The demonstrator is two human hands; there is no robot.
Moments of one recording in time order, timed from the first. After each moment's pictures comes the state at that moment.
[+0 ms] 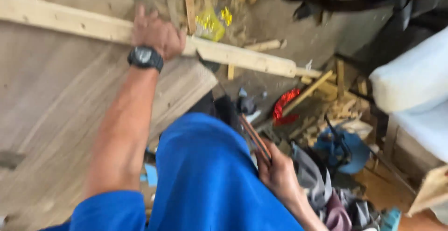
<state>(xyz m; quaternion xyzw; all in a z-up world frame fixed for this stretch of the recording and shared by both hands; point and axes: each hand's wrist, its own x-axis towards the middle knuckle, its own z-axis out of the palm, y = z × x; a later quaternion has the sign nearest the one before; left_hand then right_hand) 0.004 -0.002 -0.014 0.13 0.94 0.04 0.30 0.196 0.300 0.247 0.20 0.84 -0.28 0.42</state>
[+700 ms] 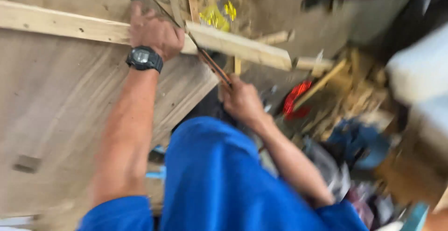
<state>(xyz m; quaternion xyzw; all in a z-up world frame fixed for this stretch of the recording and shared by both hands) 0.006 -0.005 -0.023 0.13 0.95 0.05 0.27 0.115 0.239 0.082 0.09 0.85 -0.29 0.42</state>
